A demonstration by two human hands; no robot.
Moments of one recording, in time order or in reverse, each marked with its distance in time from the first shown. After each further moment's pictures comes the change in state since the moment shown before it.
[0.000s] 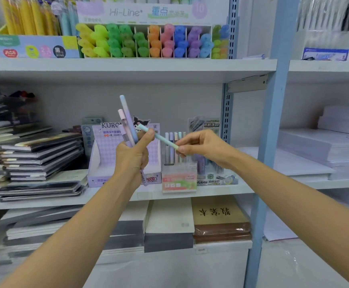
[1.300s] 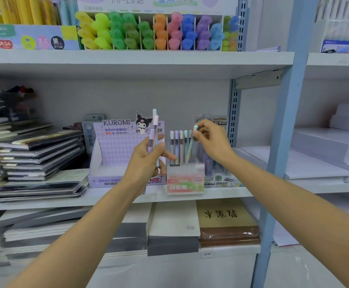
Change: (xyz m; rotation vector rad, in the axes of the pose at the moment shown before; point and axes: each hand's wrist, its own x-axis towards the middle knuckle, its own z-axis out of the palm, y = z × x) left_hand 0.005 -0.017 -0.007 0.368 -0.272 0.002; right_hand 0.035 0.028 0.004 -0.422 0.509 -0.095
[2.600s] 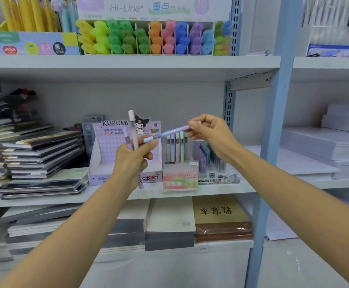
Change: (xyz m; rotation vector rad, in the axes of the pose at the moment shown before) left_hand -0.003 0.010 -0.005 -0.266 0.265 -0.095; right_hand -0.009 -0.017 -0.028 0.679 -0.181 0.053
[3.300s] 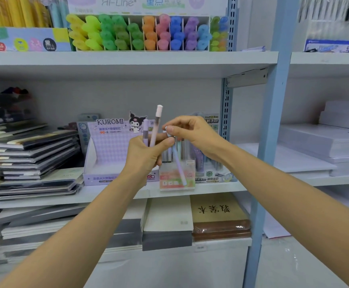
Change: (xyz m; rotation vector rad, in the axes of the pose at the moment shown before) left_hand -0.008 0.000 0.028 0.191 -0.165 0.130; right_hand 0.001 -0.007 0.026 -0.297 -0.228 -0.042
